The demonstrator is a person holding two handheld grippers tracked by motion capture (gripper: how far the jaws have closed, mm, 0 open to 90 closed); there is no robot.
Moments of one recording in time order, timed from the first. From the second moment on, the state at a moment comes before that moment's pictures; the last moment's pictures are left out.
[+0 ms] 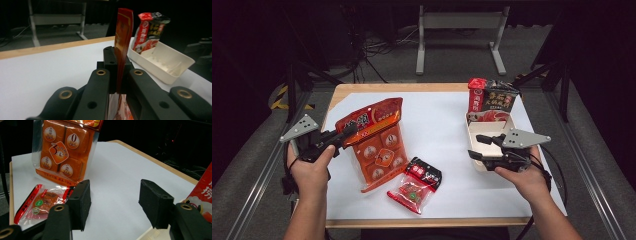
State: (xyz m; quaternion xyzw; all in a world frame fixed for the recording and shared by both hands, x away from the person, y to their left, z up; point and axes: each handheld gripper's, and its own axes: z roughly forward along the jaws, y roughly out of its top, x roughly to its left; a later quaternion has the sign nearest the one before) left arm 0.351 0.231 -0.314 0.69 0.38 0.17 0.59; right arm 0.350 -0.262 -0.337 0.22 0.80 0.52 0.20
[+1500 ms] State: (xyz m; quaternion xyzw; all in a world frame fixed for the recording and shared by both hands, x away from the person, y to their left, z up) left arm 0.322 0.187 -0.268 0.70 0.25 0.19 0.64; right arm 0.368 -0.210 -0.323 0.16 0.80 0.56 0.14
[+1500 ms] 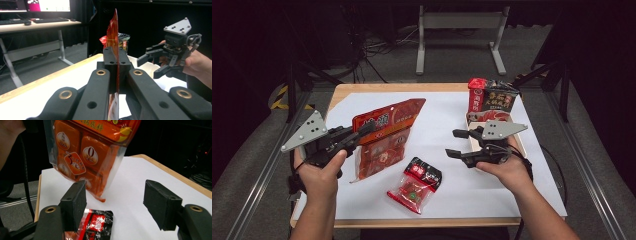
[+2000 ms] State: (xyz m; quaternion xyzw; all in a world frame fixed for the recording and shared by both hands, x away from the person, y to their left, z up) left arm 0.321 0.171 -0.264 0.71 0.22 0.18 0.64; right arm 0.384 -0.174 -0.324 0.13 0.81 0.57 0.11
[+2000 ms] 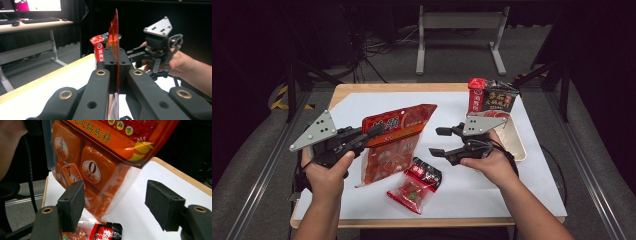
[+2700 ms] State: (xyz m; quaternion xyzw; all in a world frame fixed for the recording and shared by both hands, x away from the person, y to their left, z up) left arm 0.323 0.142 -0.261 0.72 0.18 0.15 0.65; right arm 0.398 -0.166 -0.334 0.13 0.80 0.58 0.09
